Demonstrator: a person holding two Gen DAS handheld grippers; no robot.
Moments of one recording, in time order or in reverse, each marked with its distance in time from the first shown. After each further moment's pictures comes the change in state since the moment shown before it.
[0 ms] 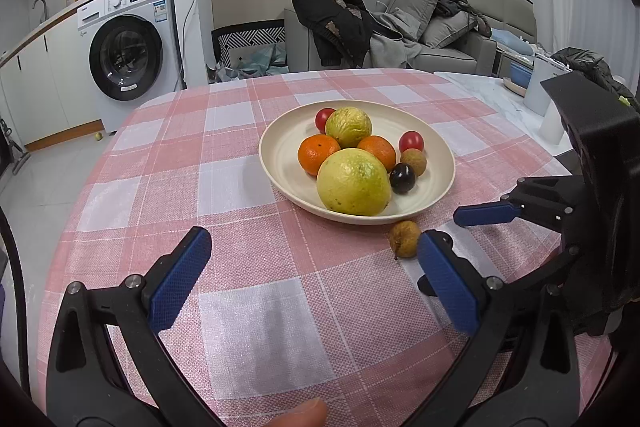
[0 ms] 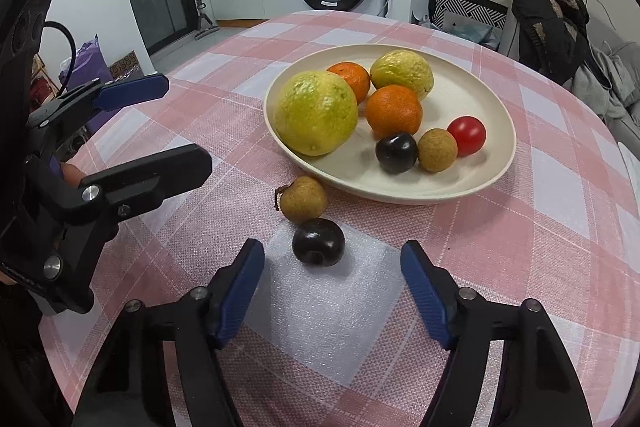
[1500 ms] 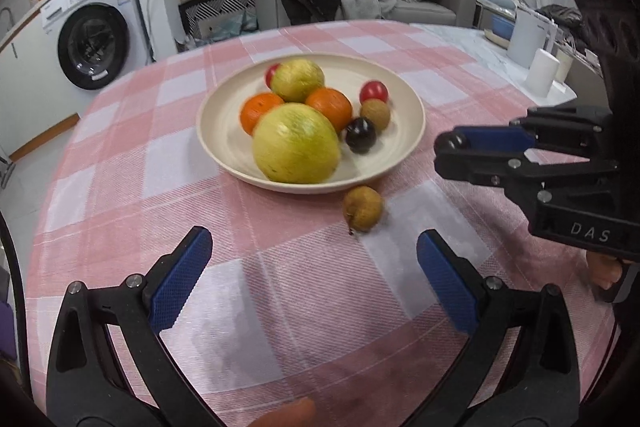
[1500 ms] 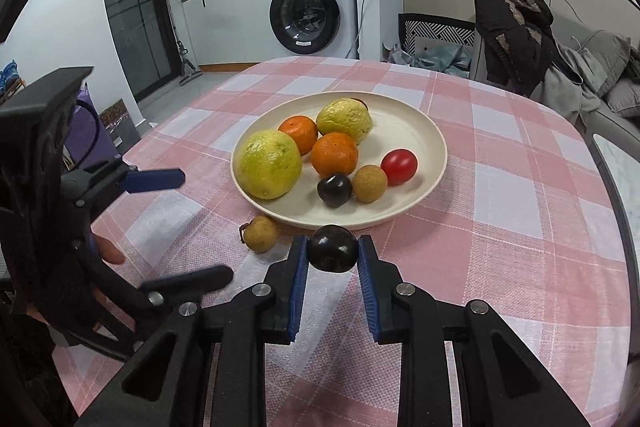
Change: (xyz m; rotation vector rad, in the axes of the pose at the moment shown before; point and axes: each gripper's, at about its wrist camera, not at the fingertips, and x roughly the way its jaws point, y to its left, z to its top) left arm 0.033 -0.041 -0.008 0.094 0.171 -0.066; right arm -0.040 -0.033 0.000 0.101 -0.143 -0.032
